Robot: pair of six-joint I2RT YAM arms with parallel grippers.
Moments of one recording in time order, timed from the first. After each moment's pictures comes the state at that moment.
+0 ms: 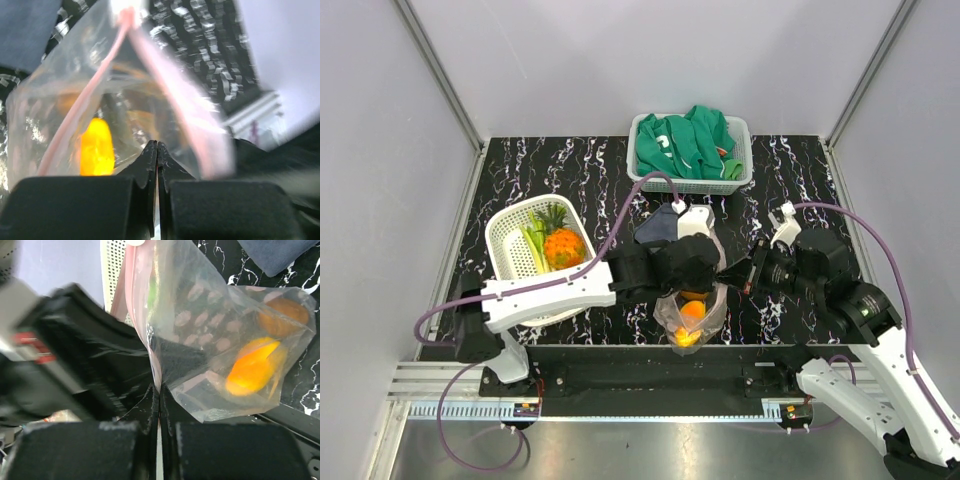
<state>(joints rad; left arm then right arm) -1.28 1.59 1.54 -0.63 -0.35 -0.91 0.54 0.69 1.01 -0.81 -0.32 0.80</state>
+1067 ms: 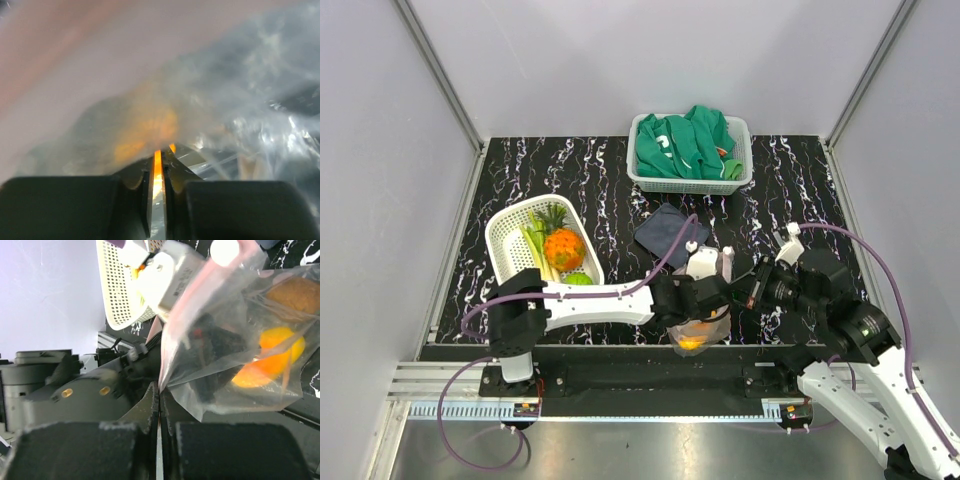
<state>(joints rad) -1.32 1.79 1.34 -0.51 -0.41 -0.96 0.54 0.55 0.86 -0.79 -0.32 0.90</state>
